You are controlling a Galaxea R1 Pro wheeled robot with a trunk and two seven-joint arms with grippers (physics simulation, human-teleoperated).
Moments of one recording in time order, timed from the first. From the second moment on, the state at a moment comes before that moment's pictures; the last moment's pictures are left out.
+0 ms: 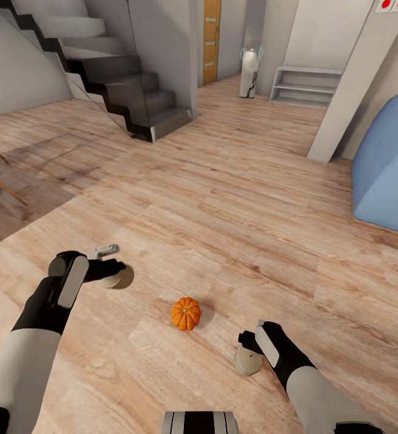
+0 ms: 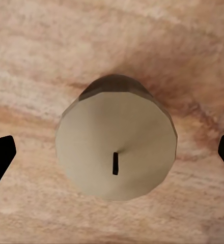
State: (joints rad) left arm -0.82 0.15 0.03 -1.15 0.51 1.04 0.29; right arm -0.70 0.10 -0.01 -0.51 -0.36 0.59 -0.33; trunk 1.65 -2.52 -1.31
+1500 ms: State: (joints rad) left arm -0.81 0.15 0.02 -1.18 0.50 1.04 0.29; right arm -0.70 0.10 0.00 -0.43 -0.36 0.42 -0.33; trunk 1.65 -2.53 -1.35
